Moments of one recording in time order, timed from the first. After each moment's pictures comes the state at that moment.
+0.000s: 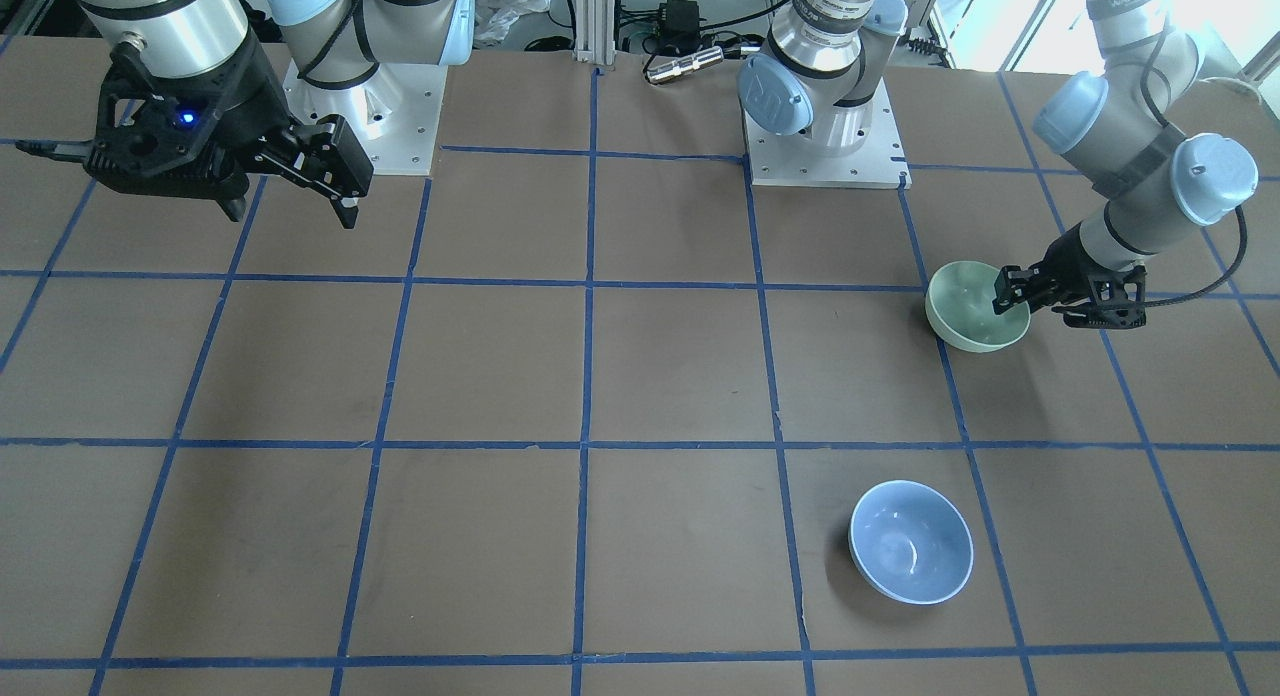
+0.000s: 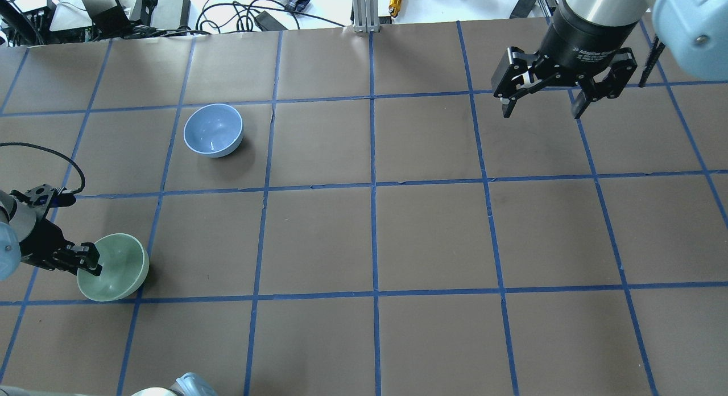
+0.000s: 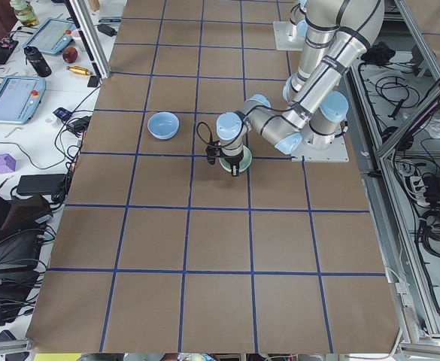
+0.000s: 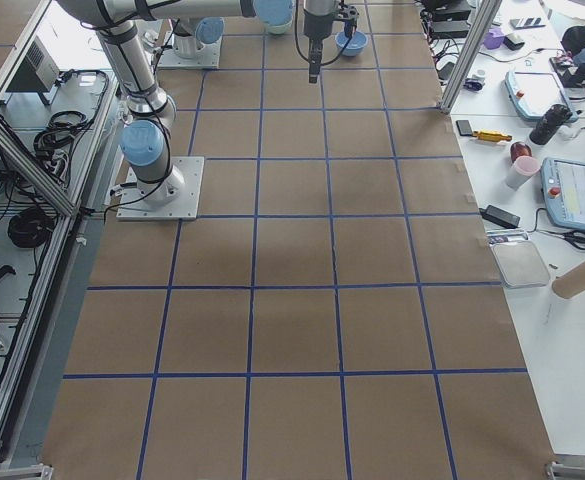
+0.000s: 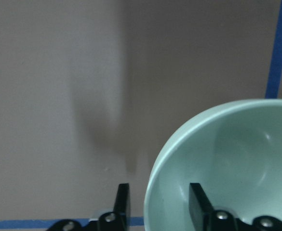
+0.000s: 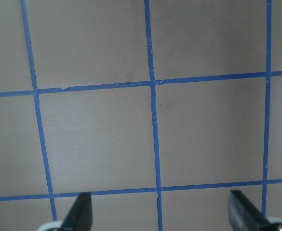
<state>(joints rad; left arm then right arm) -0.81 -1.71 -2.19 -0.96 1.64 0.75 1.57 -1.57 1.53 -1.51 -1.56 0.06</state>
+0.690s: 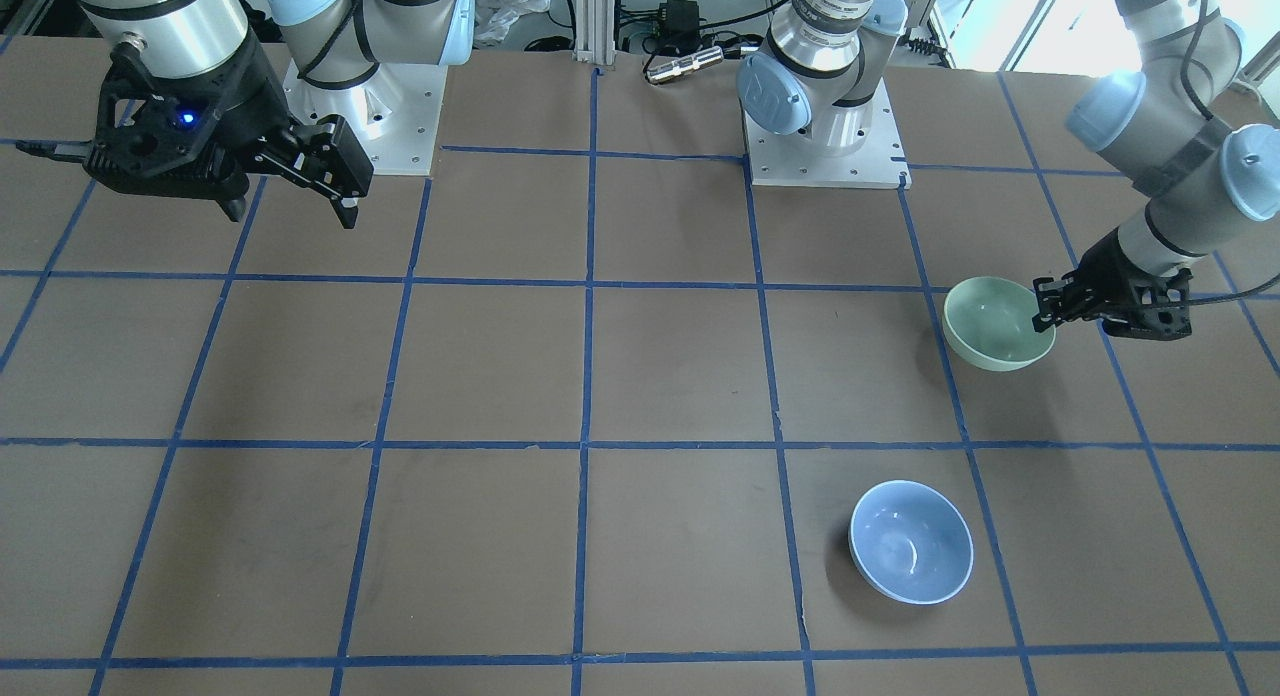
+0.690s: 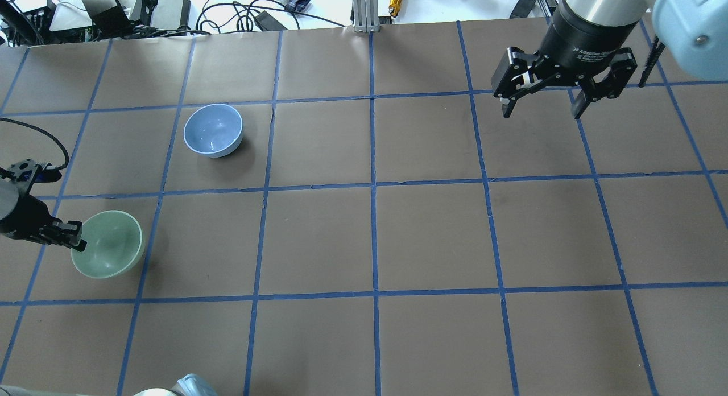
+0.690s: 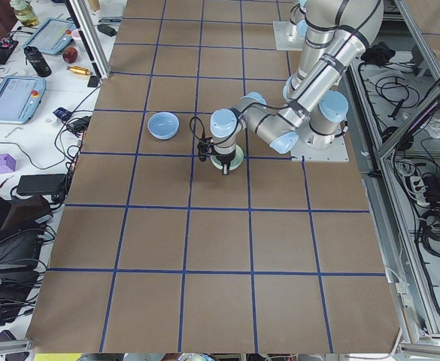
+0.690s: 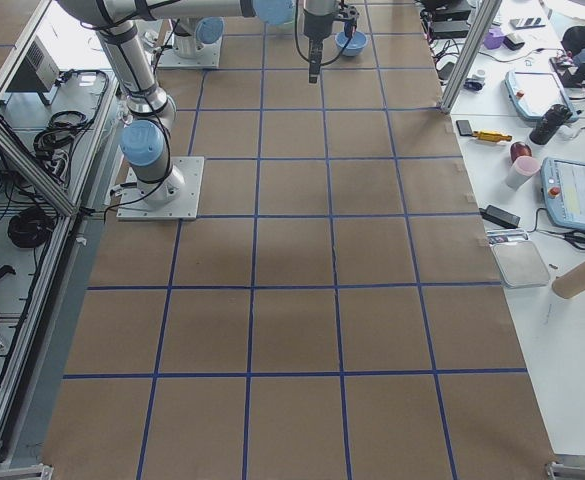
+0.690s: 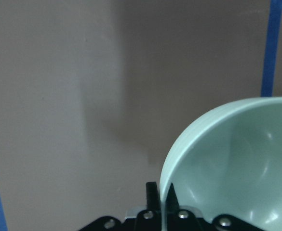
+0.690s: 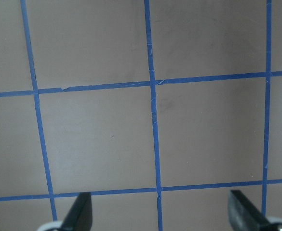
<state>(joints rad) -0.83 -1.72 -2.04 -1.05 1.55 0.77 1.57 -1.57 1.53 -1.51 -1.56 0.06</state>
